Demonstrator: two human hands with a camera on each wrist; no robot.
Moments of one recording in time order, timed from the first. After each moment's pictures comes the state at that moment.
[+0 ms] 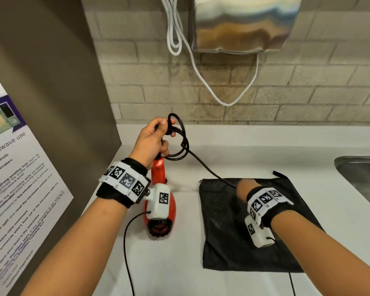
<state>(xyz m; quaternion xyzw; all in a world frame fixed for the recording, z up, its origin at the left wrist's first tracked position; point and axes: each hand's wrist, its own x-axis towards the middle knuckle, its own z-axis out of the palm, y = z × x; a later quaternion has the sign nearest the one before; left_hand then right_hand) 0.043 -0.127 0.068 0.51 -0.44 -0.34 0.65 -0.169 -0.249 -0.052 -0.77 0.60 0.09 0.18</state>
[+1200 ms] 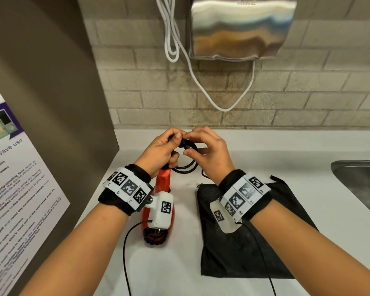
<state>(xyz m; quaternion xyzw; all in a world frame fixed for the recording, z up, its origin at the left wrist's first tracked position) 0.028 -0.127 0.069 0.49 -0.51 -0.42 0.58 -0.102 -0.187 0.055 -0.79 0.16 -0.49 0.33</state>
